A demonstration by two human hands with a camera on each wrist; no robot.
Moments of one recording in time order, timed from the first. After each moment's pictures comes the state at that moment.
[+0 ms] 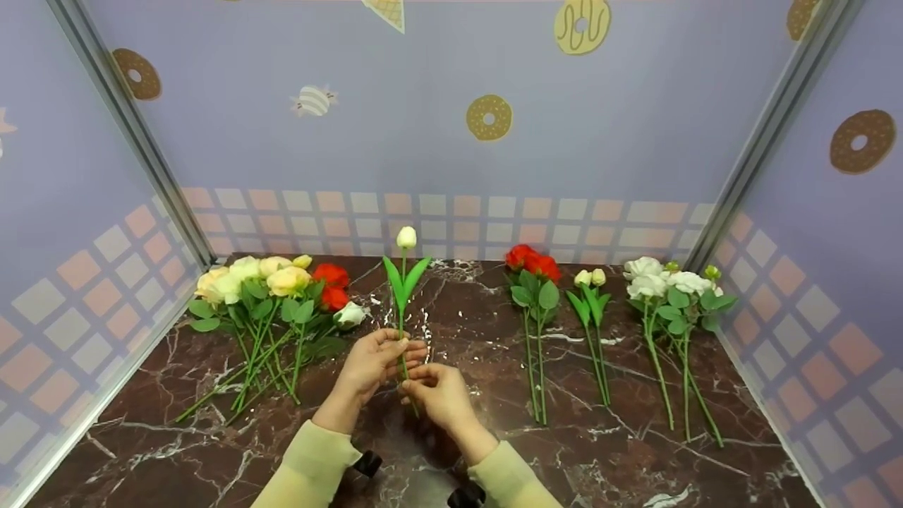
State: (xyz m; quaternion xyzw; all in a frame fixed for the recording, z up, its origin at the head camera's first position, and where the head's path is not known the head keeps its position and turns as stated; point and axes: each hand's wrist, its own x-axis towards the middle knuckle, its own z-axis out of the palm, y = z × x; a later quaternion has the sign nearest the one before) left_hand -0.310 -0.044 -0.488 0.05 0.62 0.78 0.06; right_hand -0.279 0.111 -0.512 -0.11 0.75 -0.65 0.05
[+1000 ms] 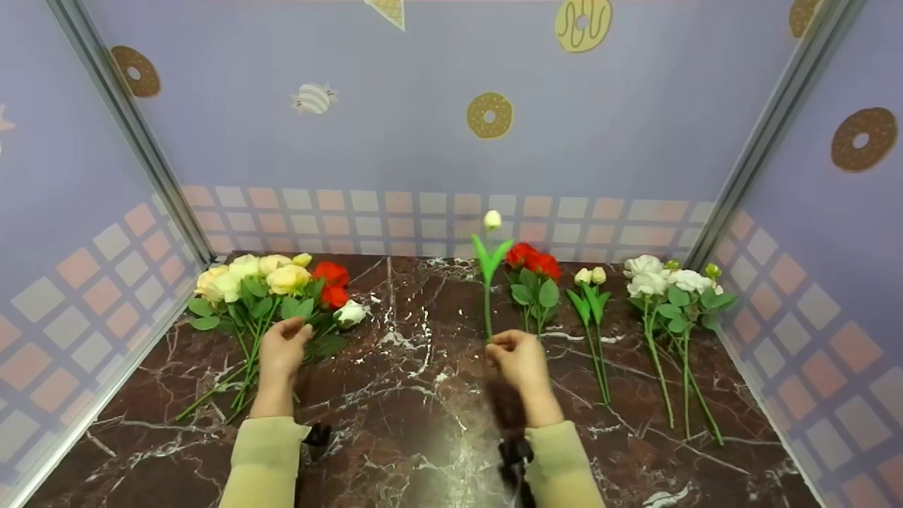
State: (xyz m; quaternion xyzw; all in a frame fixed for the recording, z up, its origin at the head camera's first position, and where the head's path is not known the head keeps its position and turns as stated) left_hand -0.325 -0.162 -0.489 -0.18 0.78 0.59 -0.13; right_hand -0.319 0.213 -0.490 0.01 0.84 -0.53 -0.06
